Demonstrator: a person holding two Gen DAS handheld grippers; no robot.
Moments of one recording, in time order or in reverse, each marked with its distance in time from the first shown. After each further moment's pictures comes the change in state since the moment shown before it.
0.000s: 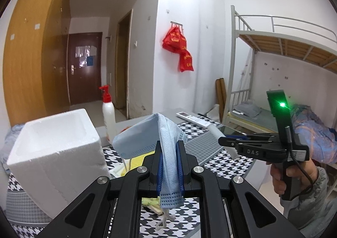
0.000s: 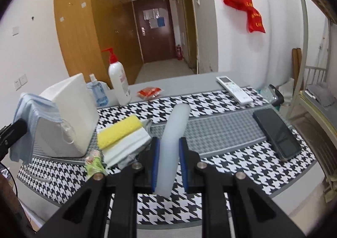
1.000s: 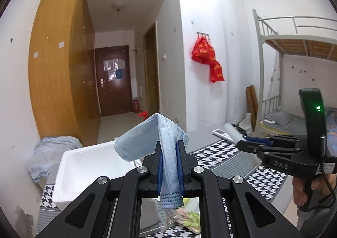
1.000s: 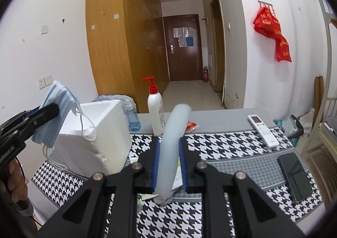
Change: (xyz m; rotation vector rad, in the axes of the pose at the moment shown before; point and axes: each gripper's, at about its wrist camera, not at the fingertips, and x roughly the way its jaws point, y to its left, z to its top) left arm -0.003 0.029 0.050 0.030 -0.061 0.234; right arm -0.013 0.053 0.048 -0.123 -0.128 0.148
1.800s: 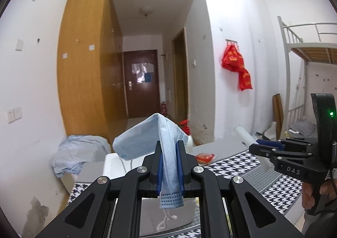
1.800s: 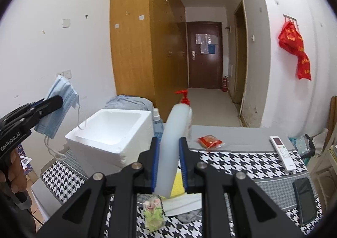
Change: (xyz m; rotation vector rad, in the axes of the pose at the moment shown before) left arm -0.031 0.046 0.013 -0.052 -0.037 0.202; right arm 0.015 0.046 0.024 -0.100 -0.023 0.129
